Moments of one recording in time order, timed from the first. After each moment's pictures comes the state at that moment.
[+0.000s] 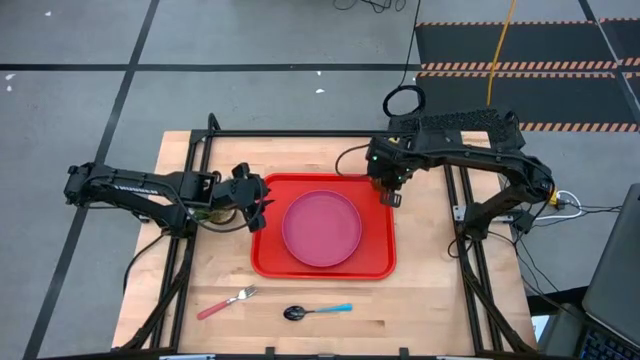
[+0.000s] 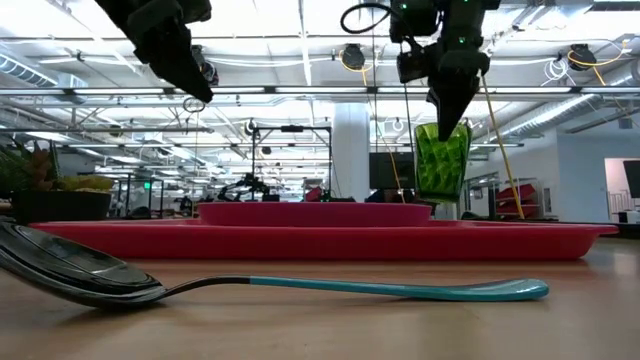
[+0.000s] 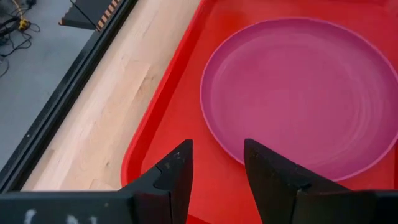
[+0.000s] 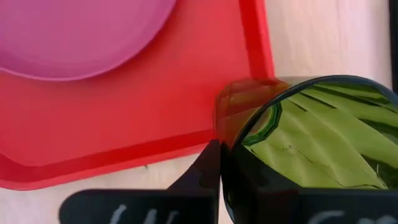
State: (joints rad) left arm -0.05 1.09 0.89 -0.63 -0.37 -0.18; right arm -0.32 1.48 1.26 -1.14 0.05 -0.11
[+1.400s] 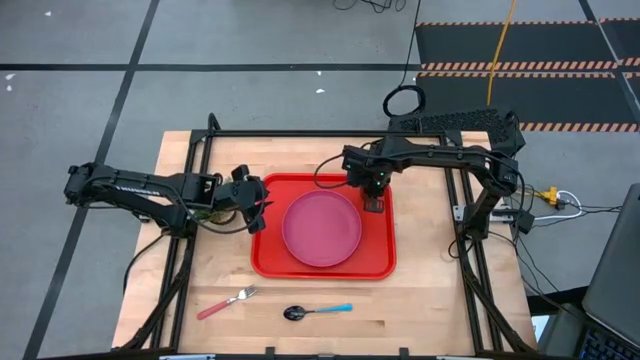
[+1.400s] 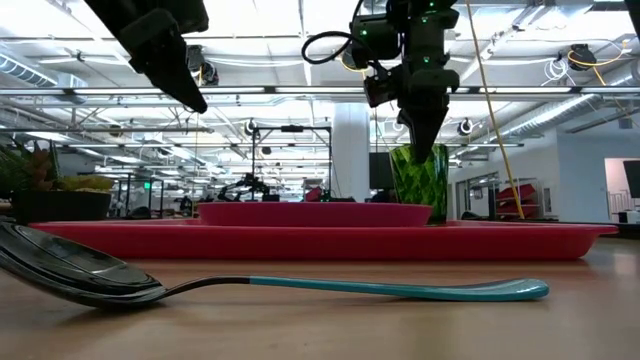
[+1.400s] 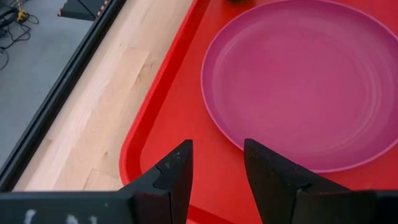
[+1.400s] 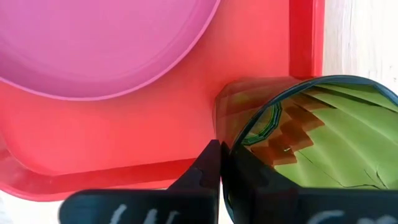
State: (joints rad) left arm -0.05 1.09 0.85 -0.63 -0.36 -0.19; right arm -0.28 1.73 1.42 -1.19 0.00 -0.12
